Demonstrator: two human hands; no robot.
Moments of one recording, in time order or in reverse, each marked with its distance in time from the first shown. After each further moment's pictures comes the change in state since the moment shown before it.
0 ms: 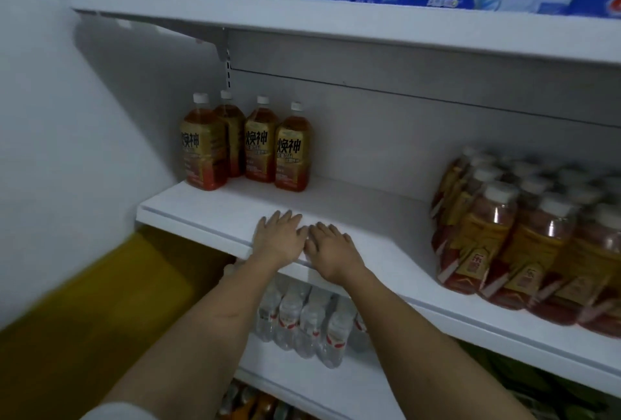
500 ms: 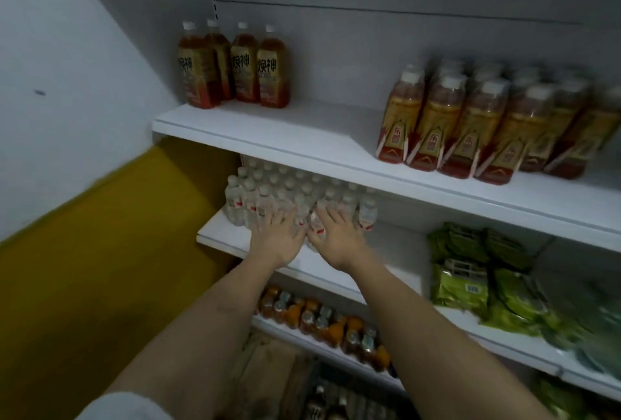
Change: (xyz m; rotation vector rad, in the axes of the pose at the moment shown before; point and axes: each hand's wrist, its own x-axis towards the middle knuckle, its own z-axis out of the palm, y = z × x) left_hand -0.240 0.077 0.096 -0.013 -0.153 -0.128; right_hand -0.243 0.050 0.052 0.105 -0.075 0.046
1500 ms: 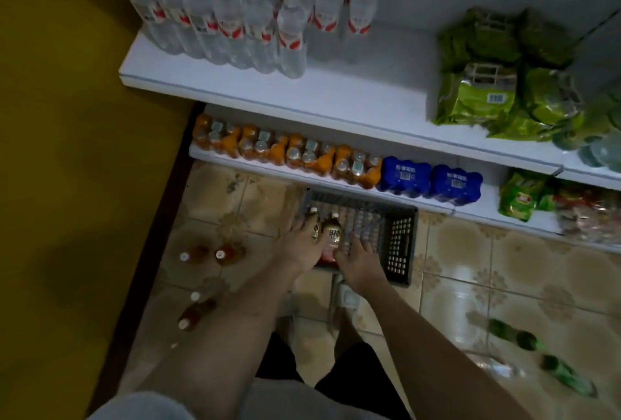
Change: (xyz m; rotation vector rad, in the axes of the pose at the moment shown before) left_hand -0.124 -0.027 0.273 -0.107 -0.634 0.014; right_hand -0.190 0.095 0.288 0.361 -0.406 0.679
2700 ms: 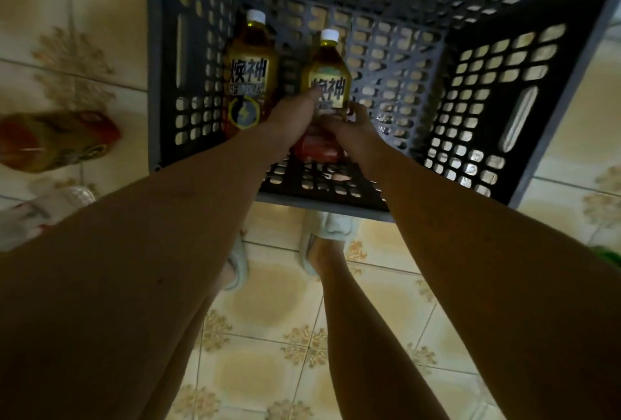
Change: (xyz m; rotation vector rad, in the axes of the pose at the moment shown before) left_hand 0.405 -0.087 0.389 -0.939 -0.184 -0.511; right_hand 0.423 0.284 0.254 0.727 -0.186 0.365
